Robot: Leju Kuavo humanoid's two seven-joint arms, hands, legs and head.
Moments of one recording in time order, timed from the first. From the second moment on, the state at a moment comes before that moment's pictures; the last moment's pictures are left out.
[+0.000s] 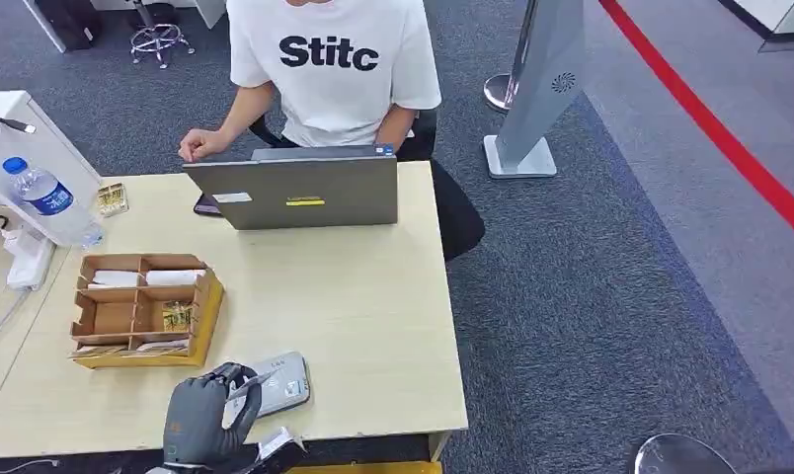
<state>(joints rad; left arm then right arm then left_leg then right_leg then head) 0.15 0.15 -0.42 -1.58 -0.97 0.50 -0.05 -0.03 0.07 0.55 -0.17 -0.62 -0.10 0.11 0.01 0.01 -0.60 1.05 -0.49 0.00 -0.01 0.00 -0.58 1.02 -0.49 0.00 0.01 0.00</state>
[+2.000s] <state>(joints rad) 0.17 0.10 -0.27 -1.45 -0.82 0.48 -0.11 -0.03 0.07 0.55 -0.17 -0.61 -0.11 0.12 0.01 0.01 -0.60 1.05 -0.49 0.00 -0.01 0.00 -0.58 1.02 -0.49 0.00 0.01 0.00</state>
